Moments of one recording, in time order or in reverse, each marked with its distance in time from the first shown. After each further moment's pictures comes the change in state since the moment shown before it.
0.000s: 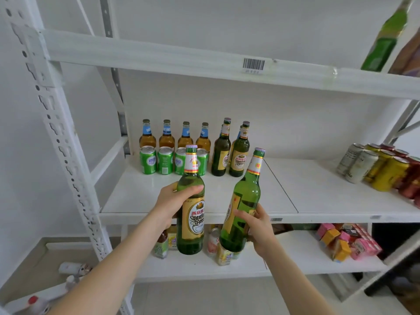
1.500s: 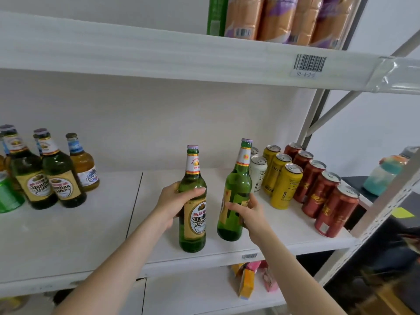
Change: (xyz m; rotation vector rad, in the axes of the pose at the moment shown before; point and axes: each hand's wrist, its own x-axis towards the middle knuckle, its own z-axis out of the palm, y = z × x) left_hand 0.178 0.021 0.582 0.048 -0.126 0.049; right_hand 0.271 -0.109 -0.521 -0.051 0.030 -0.041
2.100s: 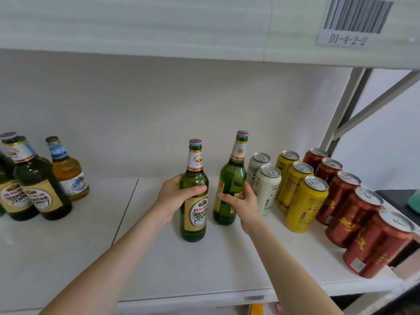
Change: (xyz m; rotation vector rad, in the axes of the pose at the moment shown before) left_hand 0.096 -0.002 0.016 0.003 0.041 0.098; right_hand 0.130 0.010 0.010 0.019 -0.051 -0.109
